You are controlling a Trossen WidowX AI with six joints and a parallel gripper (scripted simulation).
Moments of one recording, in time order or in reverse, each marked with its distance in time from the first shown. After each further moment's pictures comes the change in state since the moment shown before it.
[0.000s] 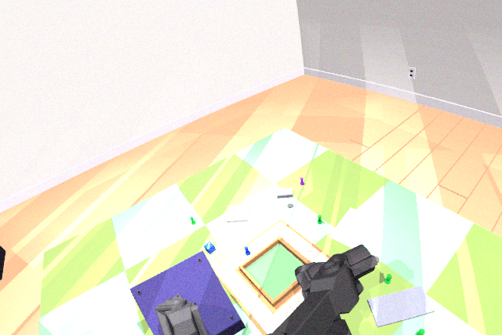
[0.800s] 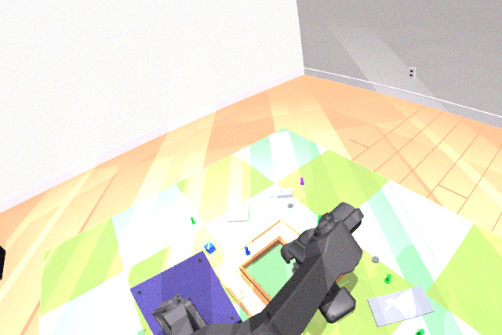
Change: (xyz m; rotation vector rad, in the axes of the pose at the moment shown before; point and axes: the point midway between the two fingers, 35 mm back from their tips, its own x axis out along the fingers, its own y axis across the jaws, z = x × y) arm -0.076 0.024 -0.004 -0.235 -0.014 -0.008
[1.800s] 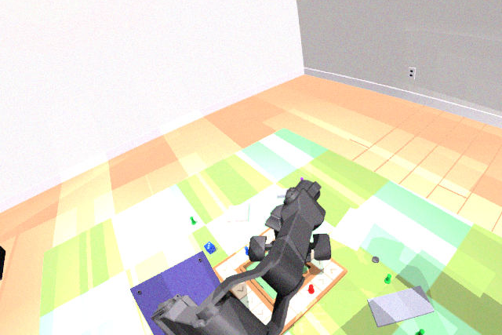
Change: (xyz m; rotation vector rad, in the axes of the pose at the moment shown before) arm 0.021 0.103 -0.002 -1.021 -0.006 0.013
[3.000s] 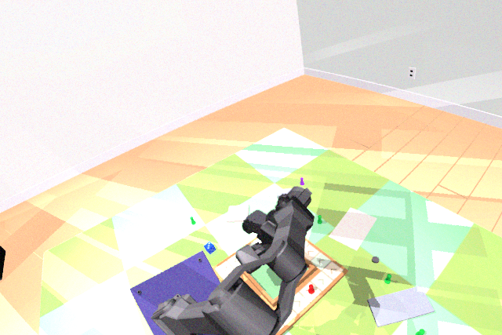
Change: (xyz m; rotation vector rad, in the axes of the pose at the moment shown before) arm 0.028 0.057 0.039 -0.712 -0.228 0.187
